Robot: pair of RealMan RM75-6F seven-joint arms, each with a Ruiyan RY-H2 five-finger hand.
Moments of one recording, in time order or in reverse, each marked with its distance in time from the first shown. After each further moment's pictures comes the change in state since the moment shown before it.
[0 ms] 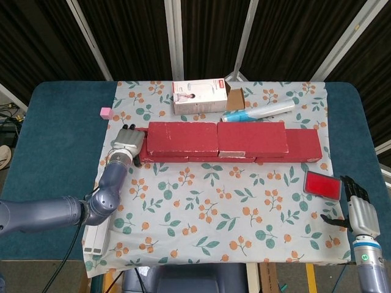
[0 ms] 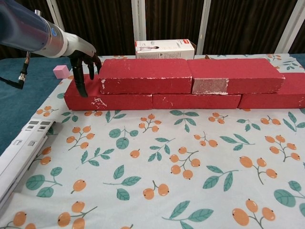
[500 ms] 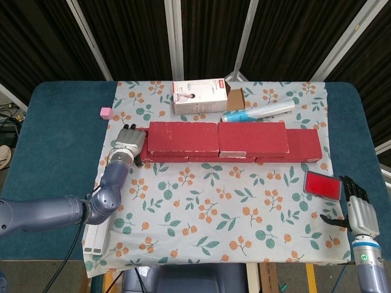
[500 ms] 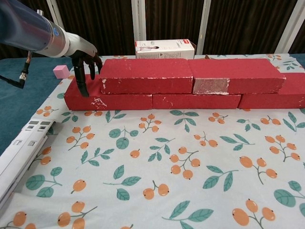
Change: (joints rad) left arm -0.015 0.000 0.011 0.006 -0.012 -0.007 -0.005; right arm 0.001 -0.002 -0.001 0.000 0.002 -0.002 -0.007
